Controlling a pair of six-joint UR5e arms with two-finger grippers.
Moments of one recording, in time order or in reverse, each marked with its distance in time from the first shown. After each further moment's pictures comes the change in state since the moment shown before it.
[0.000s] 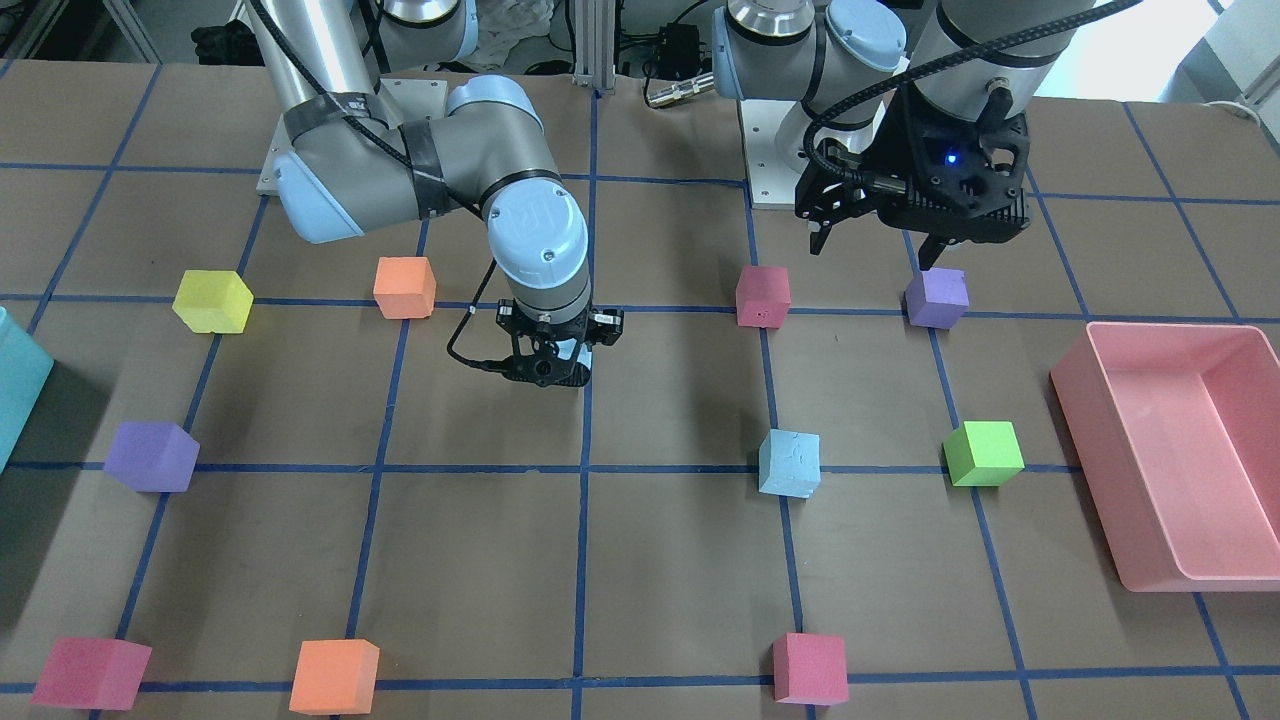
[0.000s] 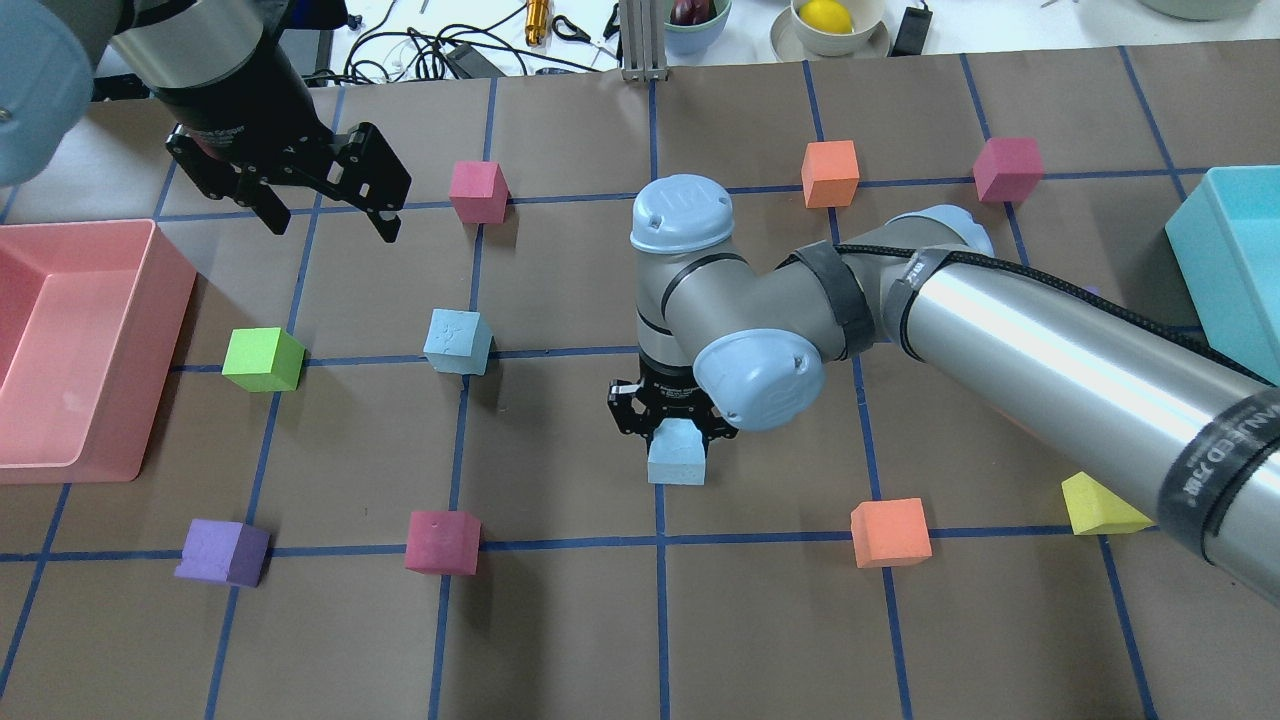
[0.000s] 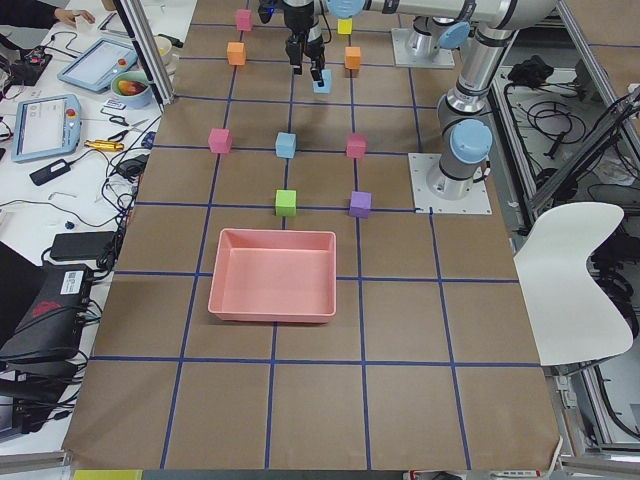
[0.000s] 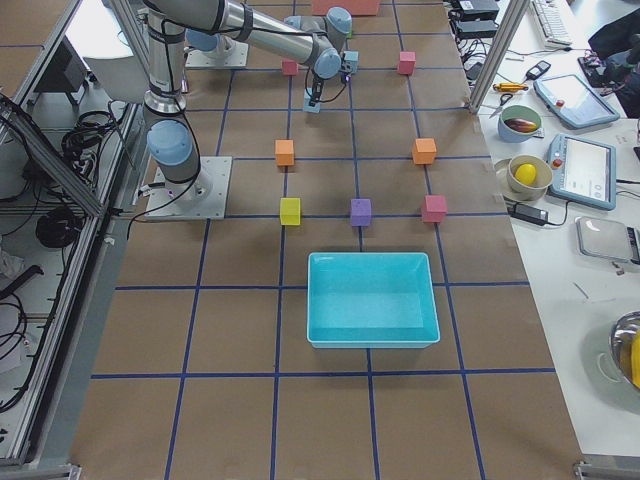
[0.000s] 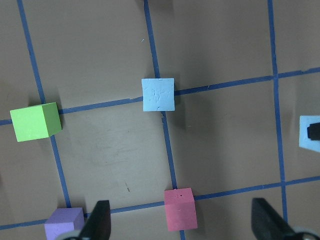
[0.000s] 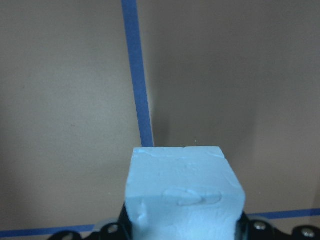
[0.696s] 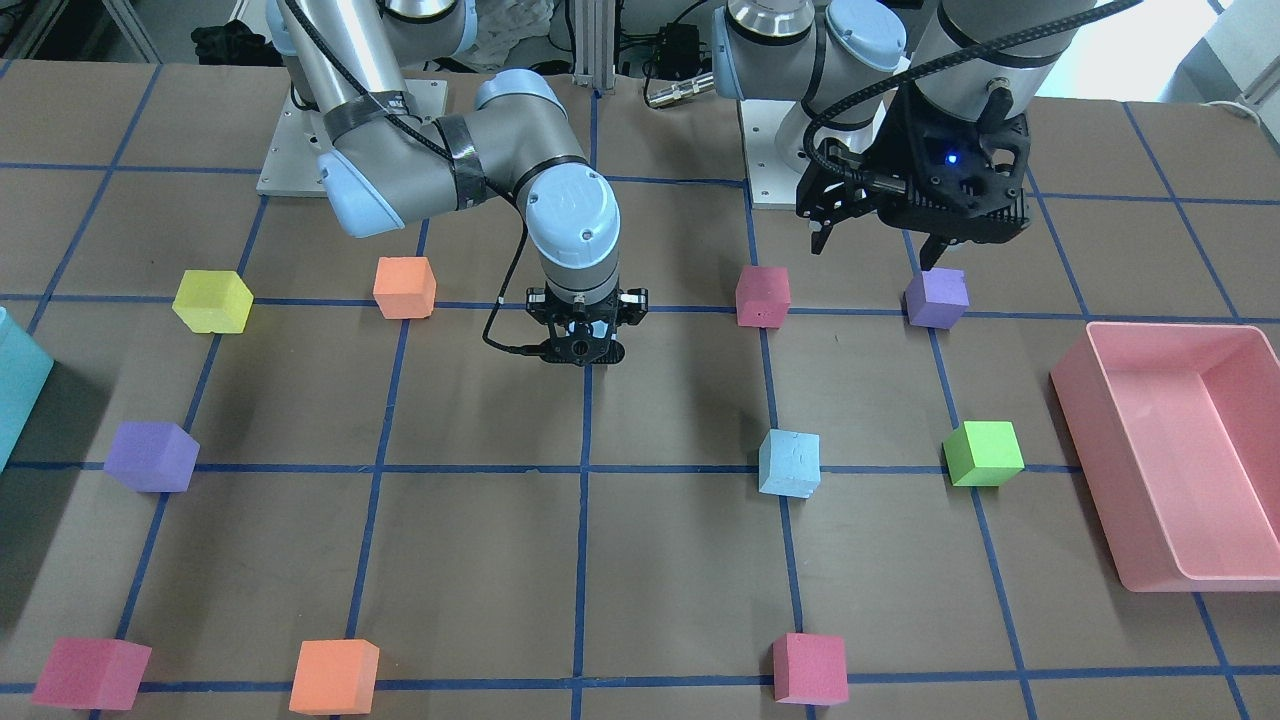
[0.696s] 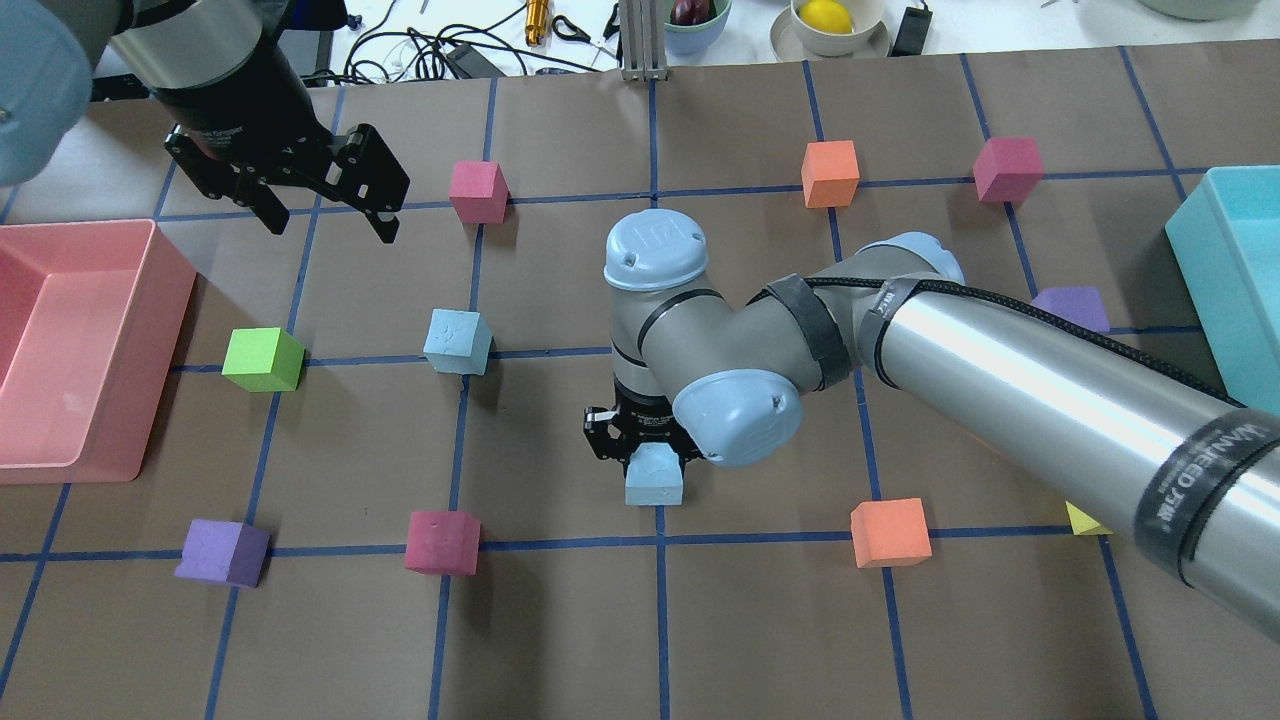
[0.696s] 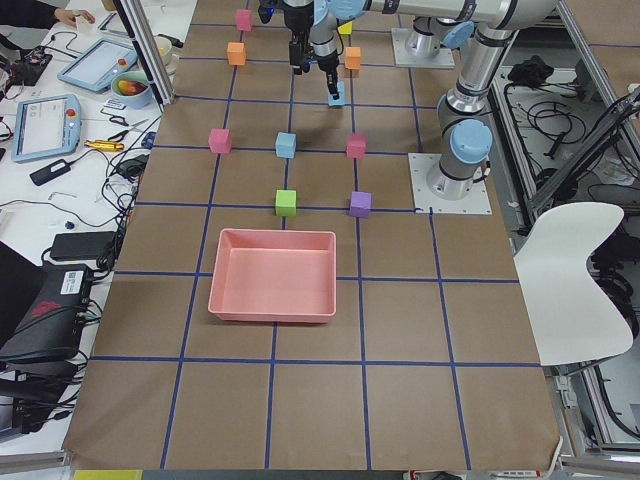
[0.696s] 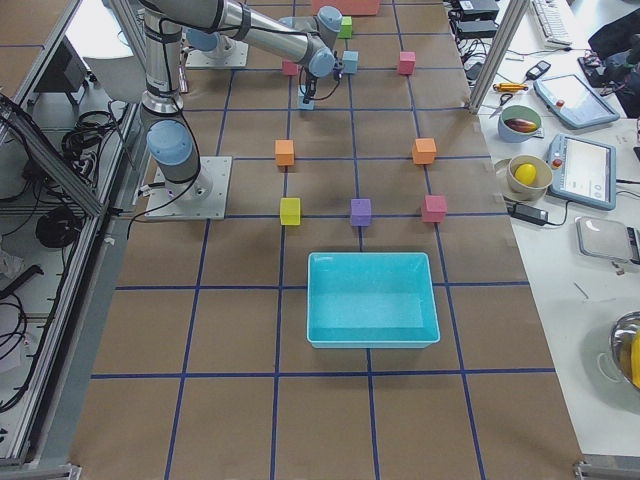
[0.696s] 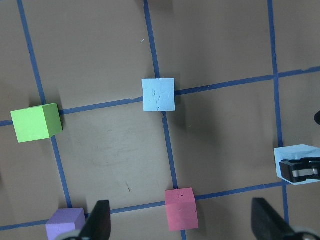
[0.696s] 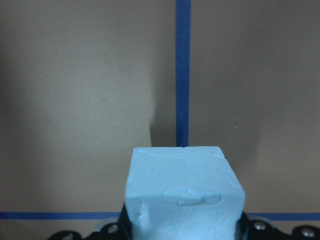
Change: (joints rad) left arm 0.001 0.000 0.000 0.000 0.003 0.010; right arm 0.046 0.003 0.024 -0.058 0.027 -0.017
